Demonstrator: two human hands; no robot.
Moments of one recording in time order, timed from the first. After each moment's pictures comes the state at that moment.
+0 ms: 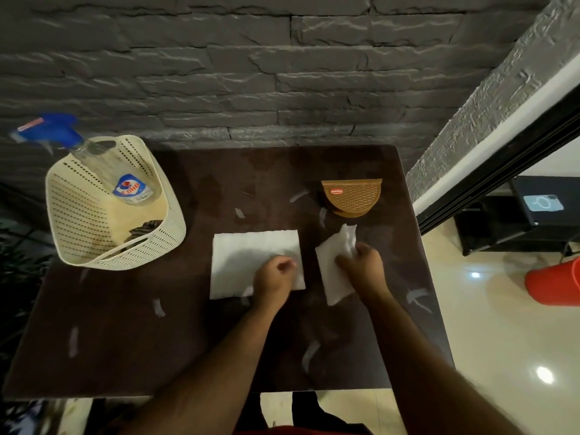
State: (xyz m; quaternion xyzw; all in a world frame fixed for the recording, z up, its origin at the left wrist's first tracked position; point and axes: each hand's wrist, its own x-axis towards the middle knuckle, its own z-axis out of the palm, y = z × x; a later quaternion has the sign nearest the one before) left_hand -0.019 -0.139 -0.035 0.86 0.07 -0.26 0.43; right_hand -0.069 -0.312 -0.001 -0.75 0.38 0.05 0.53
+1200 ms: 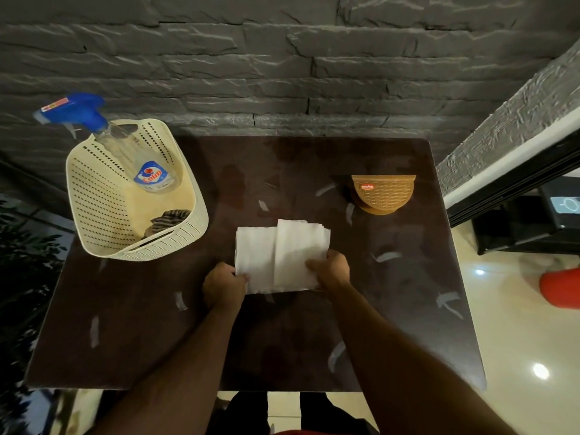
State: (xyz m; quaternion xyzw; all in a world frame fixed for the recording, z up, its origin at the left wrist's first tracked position) left_hand 0.021 -0.012 -0.061 0.94 0.18 -0.20 0.22; right_hand -0.014 -0.211 -0.048 -0.68 0.45 0.15 0.56
